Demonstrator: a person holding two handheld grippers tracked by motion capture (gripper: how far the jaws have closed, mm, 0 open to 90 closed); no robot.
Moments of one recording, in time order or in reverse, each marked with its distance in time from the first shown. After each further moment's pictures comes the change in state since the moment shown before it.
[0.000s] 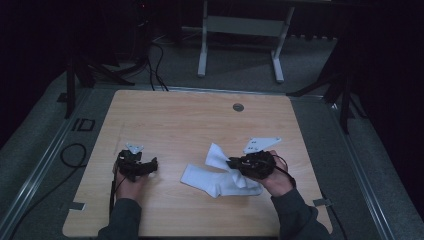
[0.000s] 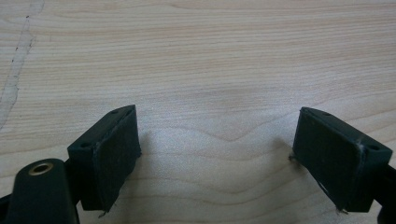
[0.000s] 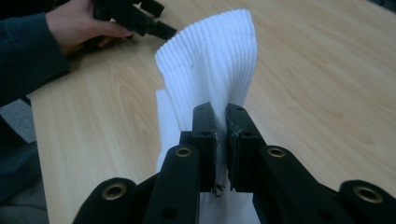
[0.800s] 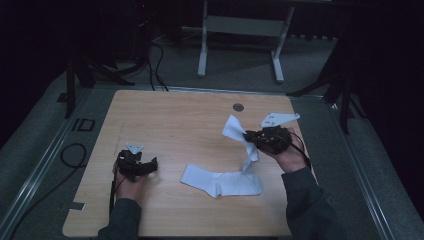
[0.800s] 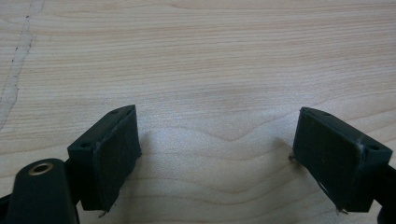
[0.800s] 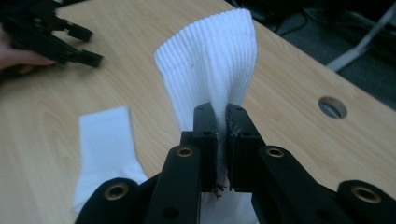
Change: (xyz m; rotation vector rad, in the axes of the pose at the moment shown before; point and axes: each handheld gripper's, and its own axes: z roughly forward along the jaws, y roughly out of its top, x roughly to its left) left arm 0.000 0.000 0.000 0.002 -0.002 0.001; right arm -0.050 0.031 -0.038 -0.050 -0.180 -0.015
